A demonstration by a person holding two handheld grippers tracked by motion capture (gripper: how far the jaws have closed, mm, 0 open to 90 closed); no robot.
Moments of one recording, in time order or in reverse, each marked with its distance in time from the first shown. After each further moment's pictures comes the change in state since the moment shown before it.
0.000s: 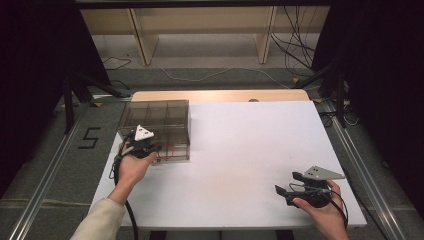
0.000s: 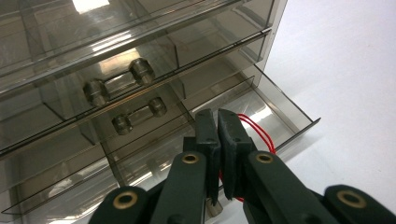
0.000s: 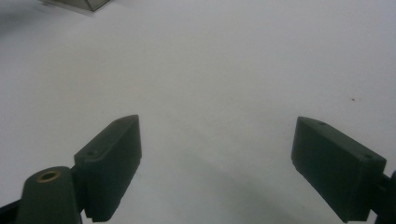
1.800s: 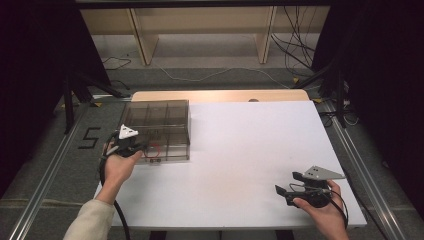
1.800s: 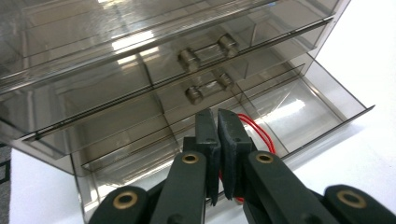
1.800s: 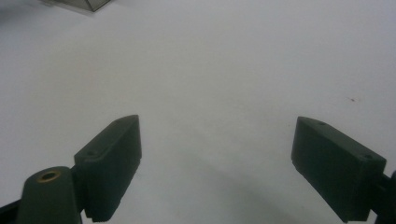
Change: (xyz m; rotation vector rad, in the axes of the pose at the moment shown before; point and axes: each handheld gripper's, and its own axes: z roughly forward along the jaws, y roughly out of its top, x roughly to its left) left arm 0.034 -0.011 -0.017 0.017 0.068 -0.059; right arm 0.000 0.000 -0.001 0.004 -0.002 -0.001
